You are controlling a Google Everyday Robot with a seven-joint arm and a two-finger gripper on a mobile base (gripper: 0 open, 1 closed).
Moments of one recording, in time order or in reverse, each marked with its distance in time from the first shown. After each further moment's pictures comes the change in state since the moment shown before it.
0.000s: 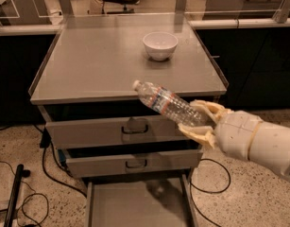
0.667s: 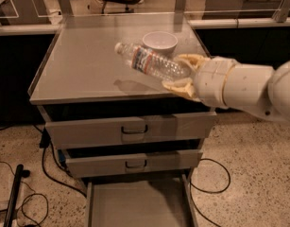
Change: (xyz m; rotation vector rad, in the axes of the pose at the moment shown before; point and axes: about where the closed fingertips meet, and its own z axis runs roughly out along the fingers) arm -0.078 -0.064 0.049 0.041 0.042 -0.159
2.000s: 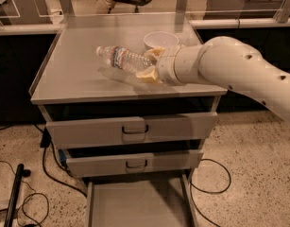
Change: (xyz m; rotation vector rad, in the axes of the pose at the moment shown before) arm 0.002 -0.010 0.124 -0.099 0.078 -0.009
